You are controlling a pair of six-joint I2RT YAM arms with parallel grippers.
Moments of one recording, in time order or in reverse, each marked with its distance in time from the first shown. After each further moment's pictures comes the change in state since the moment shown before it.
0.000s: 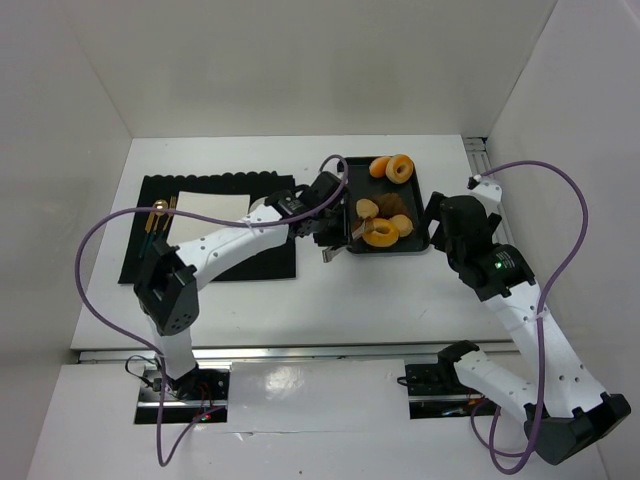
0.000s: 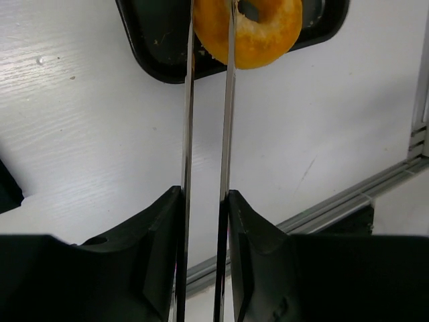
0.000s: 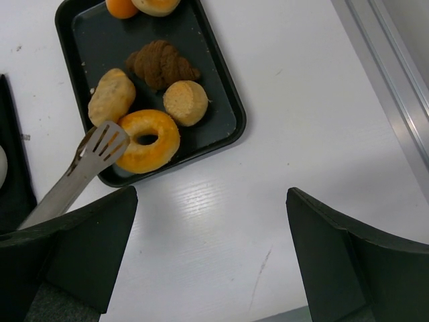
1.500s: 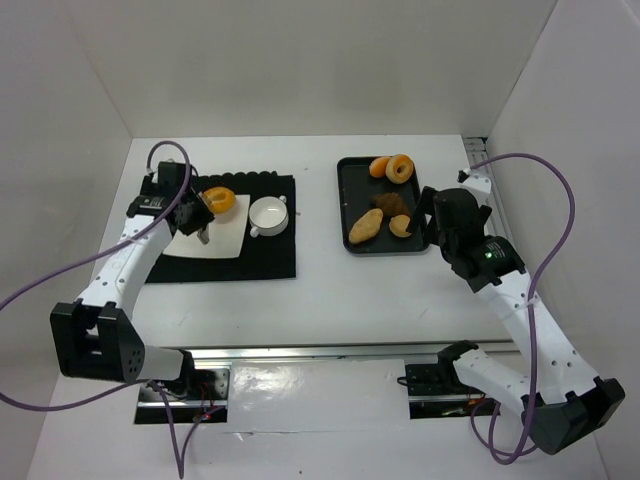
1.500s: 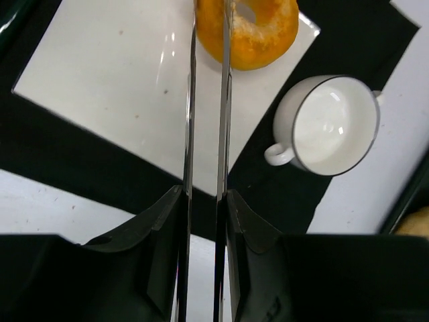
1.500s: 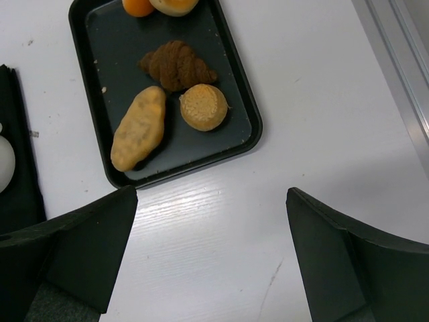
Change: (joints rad) left arm 0.735 -0.470 -0.414 -0.035 -0.172 0.100; right arm 0.000 0.062 0.000 0.076 -0.036 -0.029
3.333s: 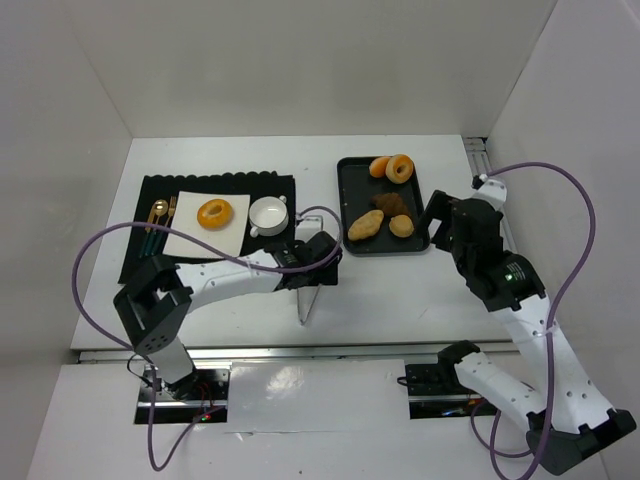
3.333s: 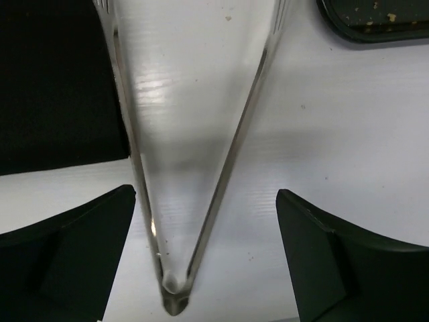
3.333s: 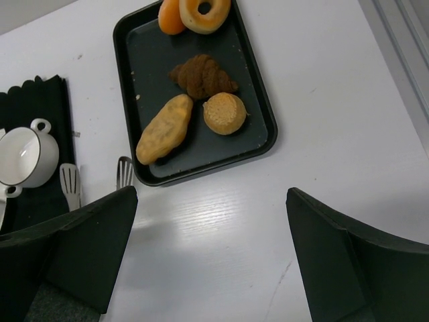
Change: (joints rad) left arm -0.869 0.288 -0.087 0.227 -0.266 -0.187; right arm 0.000 -0.127 0.000 -0.013 -0.051 -0.007
